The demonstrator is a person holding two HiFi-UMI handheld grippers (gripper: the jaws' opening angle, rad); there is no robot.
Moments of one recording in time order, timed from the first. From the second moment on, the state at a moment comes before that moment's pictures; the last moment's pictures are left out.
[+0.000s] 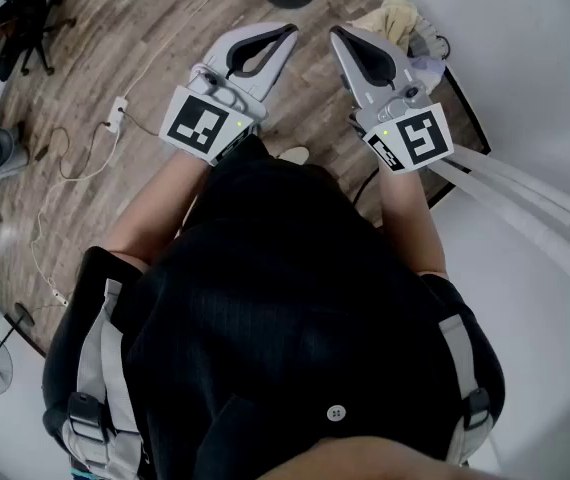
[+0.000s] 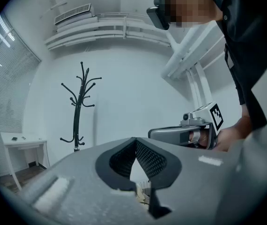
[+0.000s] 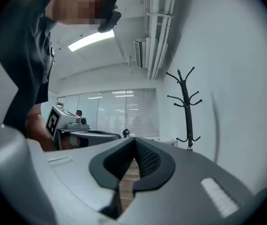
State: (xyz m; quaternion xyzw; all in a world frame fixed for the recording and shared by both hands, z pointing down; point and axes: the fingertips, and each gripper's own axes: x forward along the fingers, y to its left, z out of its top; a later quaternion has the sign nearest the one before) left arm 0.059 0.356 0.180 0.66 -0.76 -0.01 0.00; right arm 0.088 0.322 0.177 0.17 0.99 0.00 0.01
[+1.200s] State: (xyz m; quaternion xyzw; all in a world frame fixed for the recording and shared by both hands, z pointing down) left arm 0.057 0.374 0.177 0.64 -0.77 -0.01 -0.01; right arm 0.109 0.292 0.176 0.05 1.00 -0.01 0.02
